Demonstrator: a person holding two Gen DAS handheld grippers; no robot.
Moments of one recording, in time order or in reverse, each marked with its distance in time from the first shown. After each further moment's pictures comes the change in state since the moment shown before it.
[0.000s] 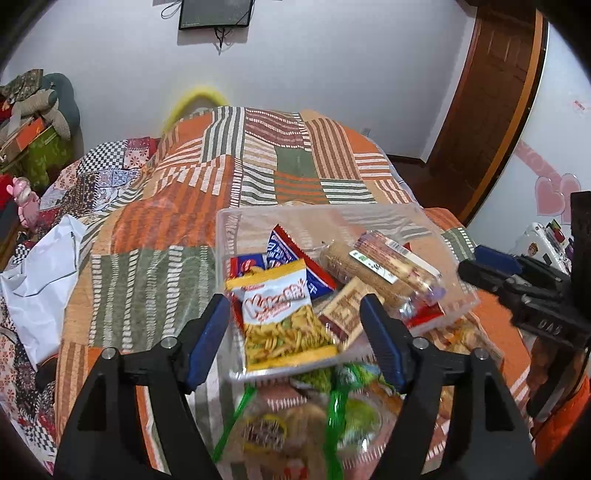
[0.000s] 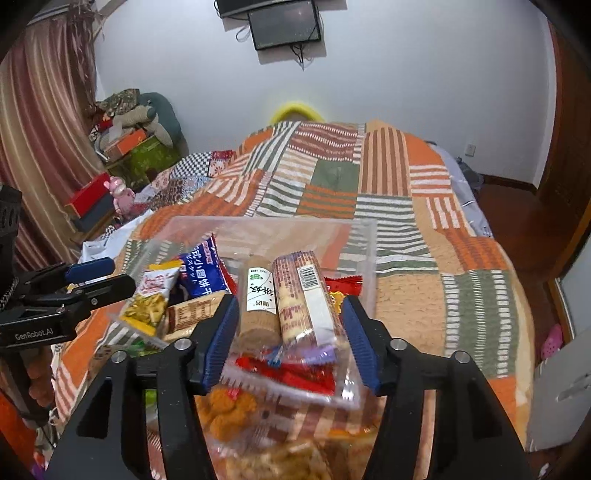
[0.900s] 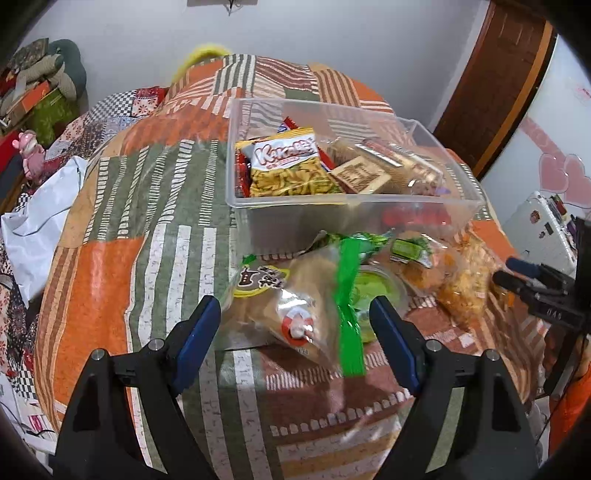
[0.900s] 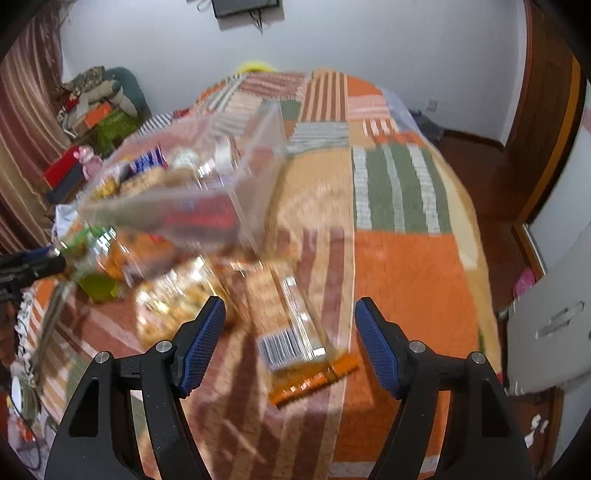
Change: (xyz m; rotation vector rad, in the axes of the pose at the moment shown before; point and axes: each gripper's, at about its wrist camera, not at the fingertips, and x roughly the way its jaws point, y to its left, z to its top) left arm 0.001 0.004 -0.092 -0.044 0.139 0.013; right arm -0.020 -0.049 -0.104 0.064 0.187 -0.124
